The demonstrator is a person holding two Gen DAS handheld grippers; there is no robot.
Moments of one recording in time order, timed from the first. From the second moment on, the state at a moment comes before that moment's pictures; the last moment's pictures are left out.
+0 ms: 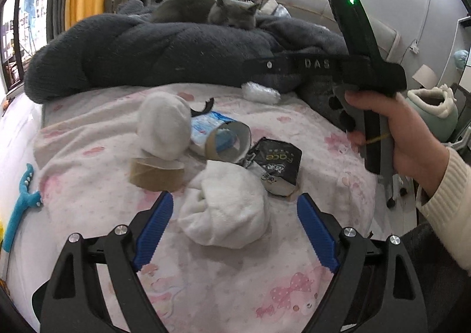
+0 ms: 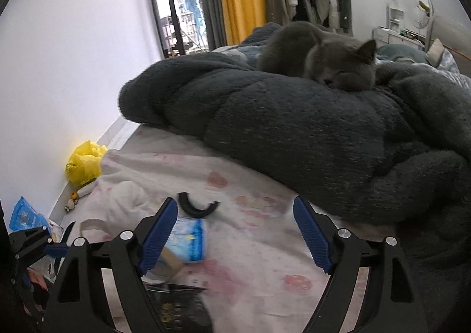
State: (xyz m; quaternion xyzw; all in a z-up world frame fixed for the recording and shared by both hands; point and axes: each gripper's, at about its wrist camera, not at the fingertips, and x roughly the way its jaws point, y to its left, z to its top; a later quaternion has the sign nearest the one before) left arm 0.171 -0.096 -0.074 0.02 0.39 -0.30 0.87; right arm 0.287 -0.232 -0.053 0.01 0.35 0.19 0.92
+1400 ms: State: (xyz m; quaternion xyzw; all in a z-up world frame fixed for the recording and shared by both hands) left arm 0.187 -0.085 -0.053 0.00 0.37 -0.33 0.87; right arm 0.358 -0.281 -0.122 0.12 0.45 0.04 0.88
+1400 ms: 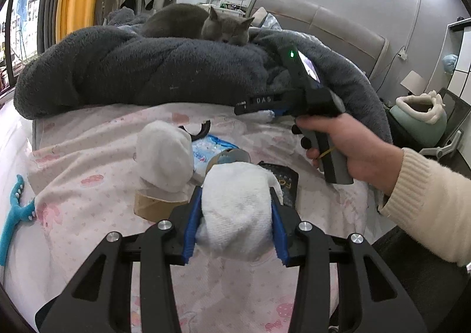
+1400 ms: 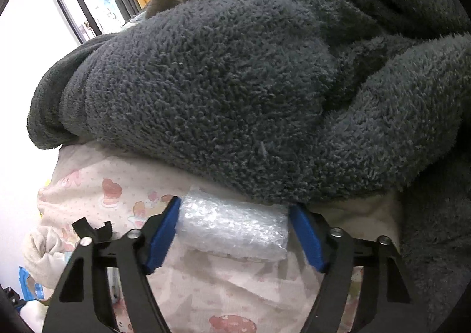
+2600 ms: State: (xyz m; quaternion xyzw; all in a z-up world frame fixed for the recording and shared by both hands) left arm 0.121 0.025 -0.029 -0.05 0.32 -0.15 0.93; right arm 0.247 -0.157 -0.041 0.08 0.37 0.15 0.91
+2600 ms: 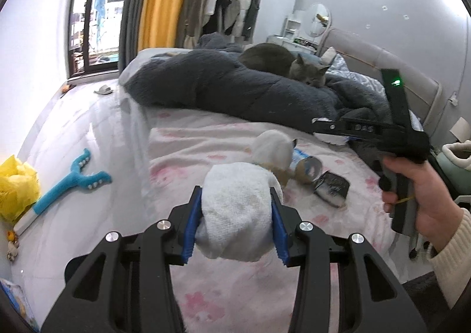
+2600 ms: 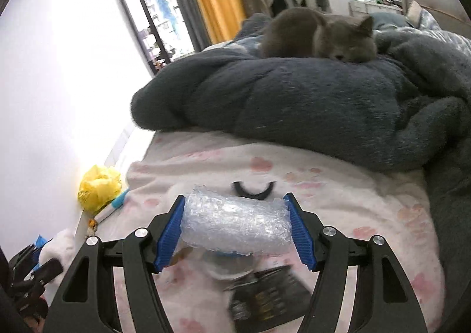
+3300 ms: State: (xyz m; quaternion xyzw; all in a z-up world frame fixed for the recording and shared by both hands) left arm 0.099 0.103 -0.057 -0.05 0.36 -0.06 0.93; right arm 0.200 -0.040 -0.029 0.04 0.35 0.27 0.90
